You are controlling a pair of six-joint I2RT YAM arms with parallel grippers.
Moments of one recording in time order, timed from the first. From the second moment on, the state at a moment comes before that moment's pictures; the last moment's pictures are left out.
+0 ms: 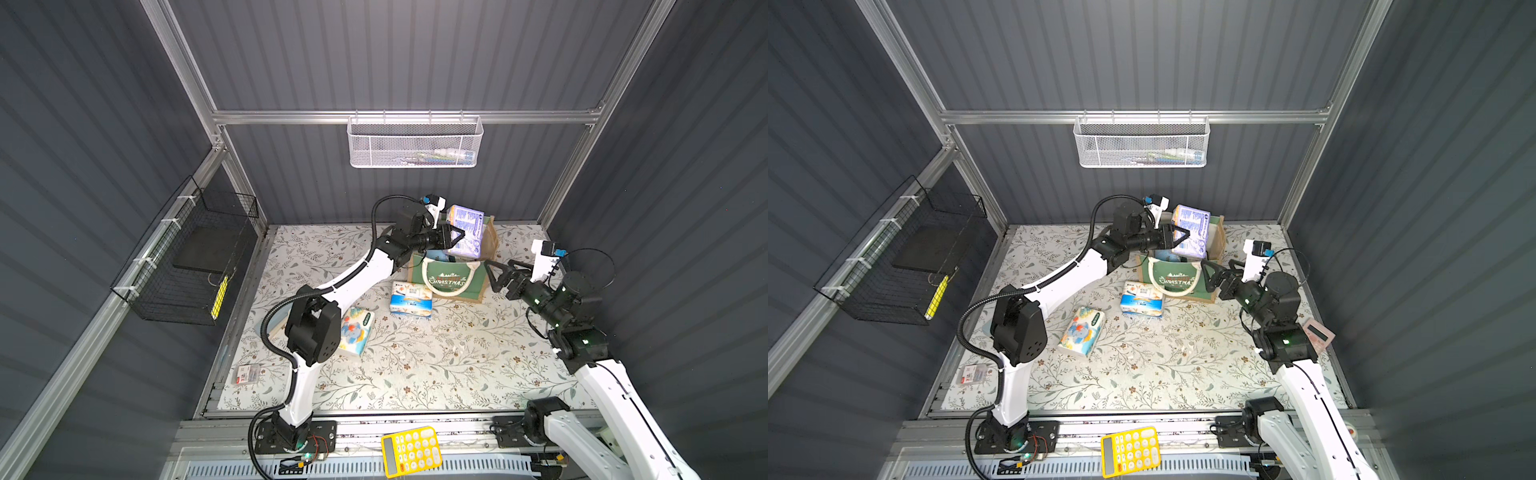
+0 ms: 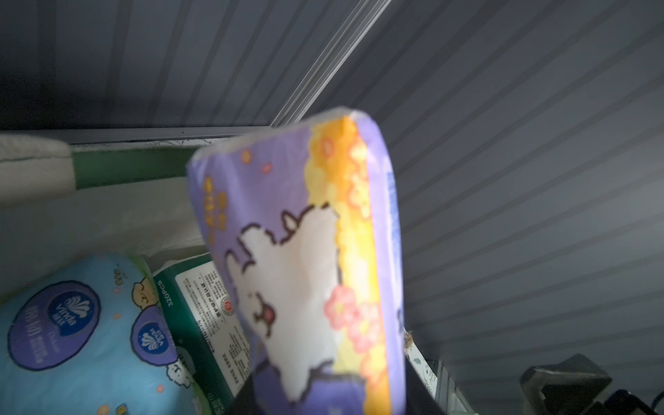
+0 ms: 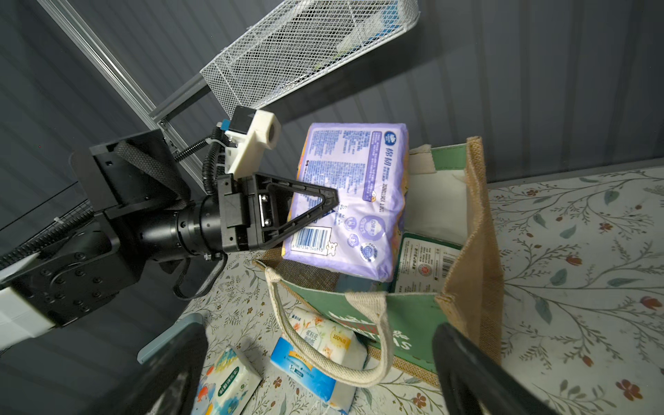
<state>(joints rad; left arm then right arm) -0.69 2.10 1.90 -0.08 0.47 -0.63 0.13 0.79 0.75 -0.07 -0.35 0.42</state>
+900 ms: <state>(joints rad) -0.71 2.39 2.10 -0.13 0.52 -0.75 0.08 0.79 0.66 -0.02 -0.37 0.49</state>
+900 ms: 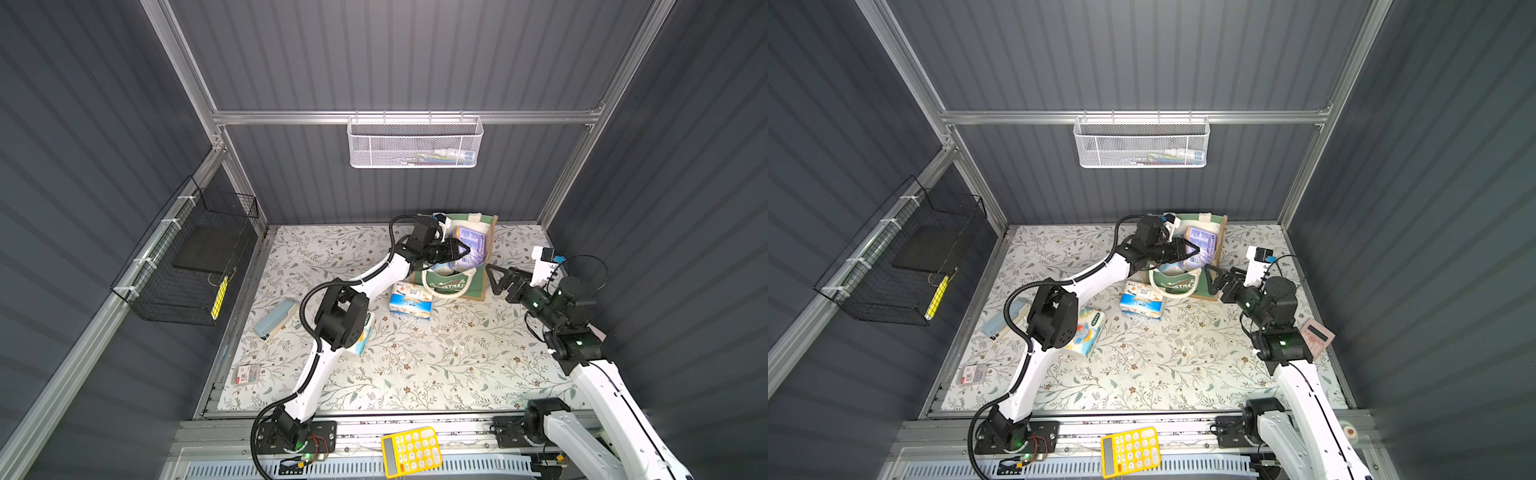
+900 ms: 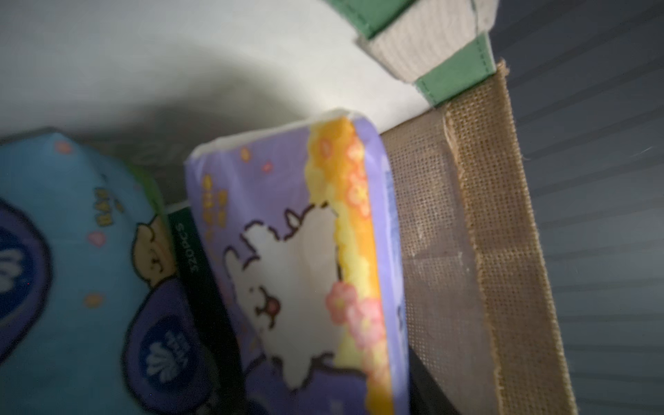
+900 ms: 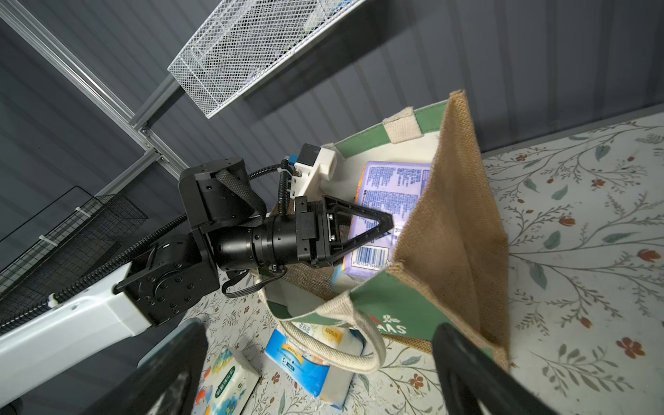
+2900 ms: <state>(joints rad) -0.77 1.59 1.42 -0.19 -0.07 -0.41 0.04 0.57 0.44 -0.05 -0.44 0.57</state>
